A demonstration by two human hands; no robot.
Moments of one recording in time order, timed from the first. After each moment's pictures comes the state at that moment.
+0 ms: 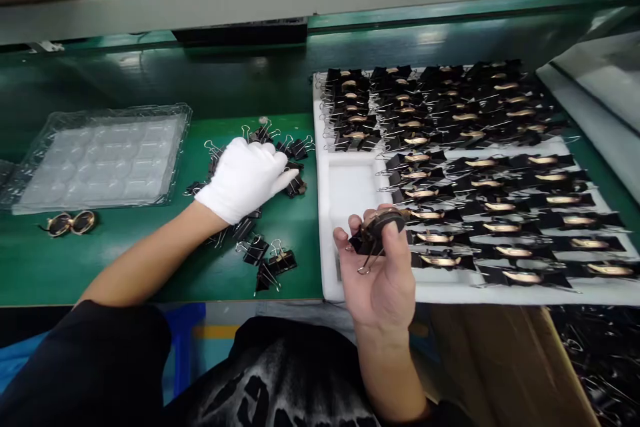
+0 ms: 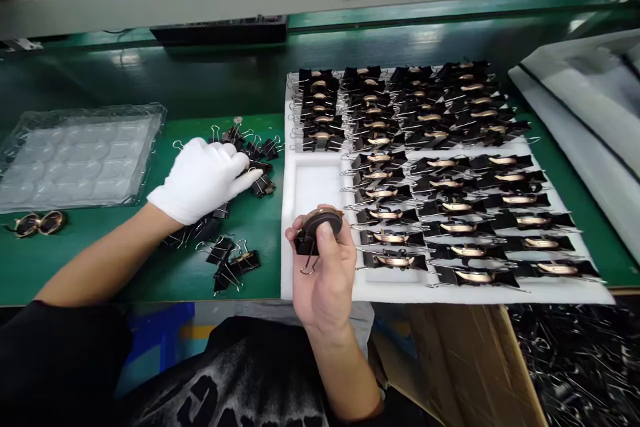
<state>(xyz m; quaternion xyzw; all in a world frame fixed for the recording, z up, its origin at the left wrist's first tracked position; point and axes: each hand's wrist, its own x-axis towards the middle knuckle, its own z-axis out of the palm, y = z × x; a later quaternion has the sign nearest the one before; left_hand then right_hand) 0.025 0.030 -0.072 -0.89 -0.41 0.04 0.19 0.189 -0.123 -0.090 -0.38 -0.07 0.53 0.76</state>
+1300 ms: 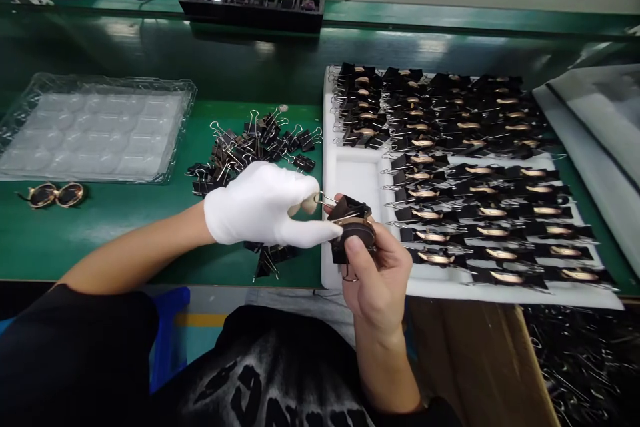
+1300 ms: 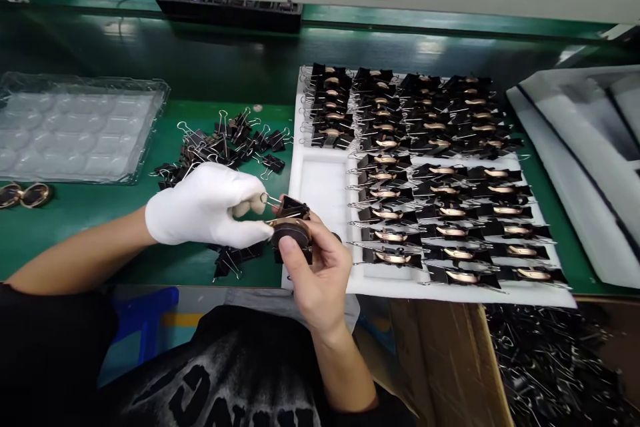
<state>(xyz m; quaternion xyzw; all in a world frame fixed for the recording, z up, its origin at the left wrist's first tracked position) 0.024 -0.018 -0.047 -0.92 -0.29 -0.18 -0.18 0.192 -0.141 -0.110 -0.42 -0.40 0.45 0.67</state>
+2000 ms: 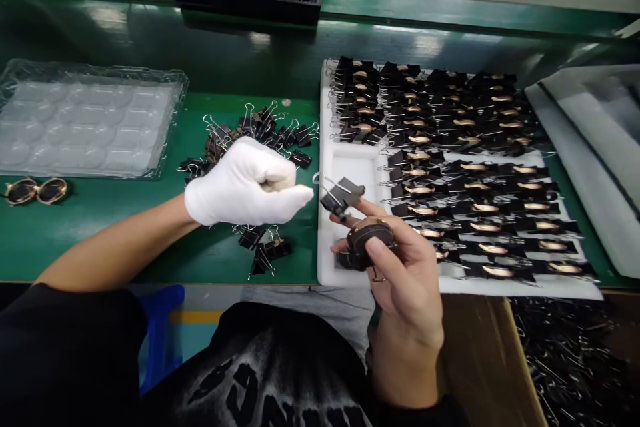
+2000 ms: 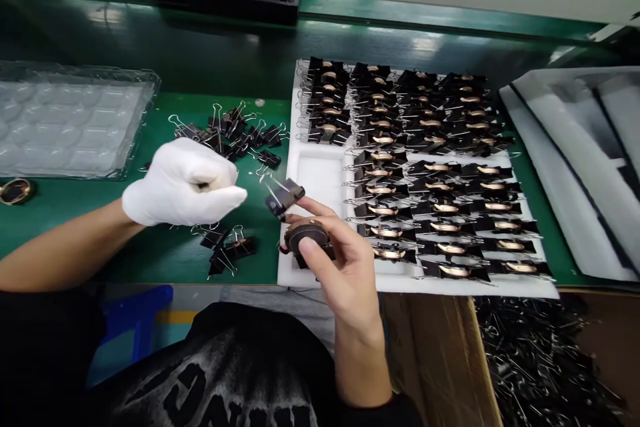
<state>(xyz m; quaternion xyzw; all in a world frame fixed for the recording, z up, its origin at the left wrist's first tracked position) 0.018 -0.009 -0.046 -0.89 -0.28 -0.26 -0.26 0.221 -0.144 -0.090 -0.44 -0.38 0.56 0.59</state>
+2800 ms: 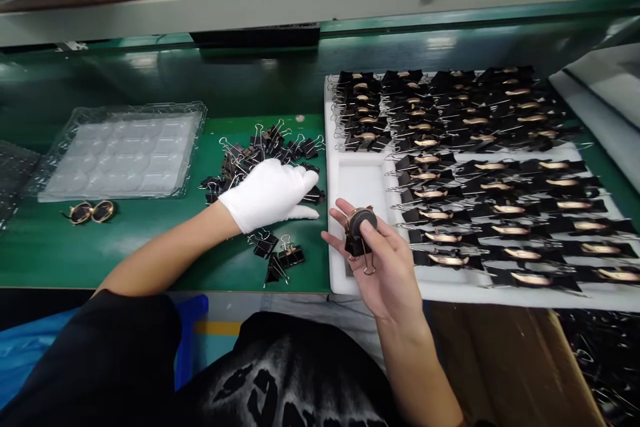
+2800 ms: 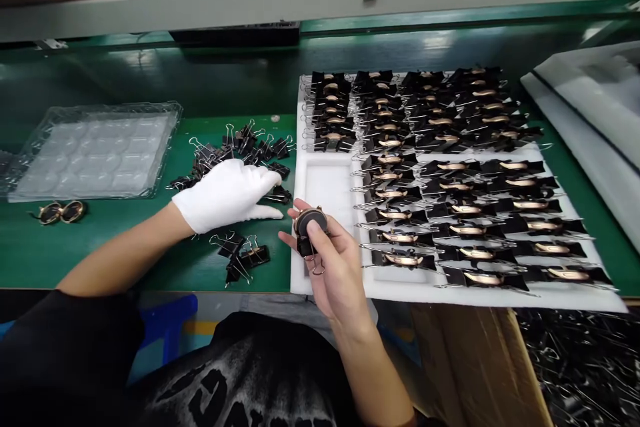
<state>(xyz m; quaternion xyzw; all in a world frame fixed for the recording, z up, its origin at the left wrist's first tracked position) 0.025 0.010 -0.068 -0.95 -0.29 0.07 0.10 0.203 -0.129 -0.102 -0.43 -0.17 0.63 0.62</state>
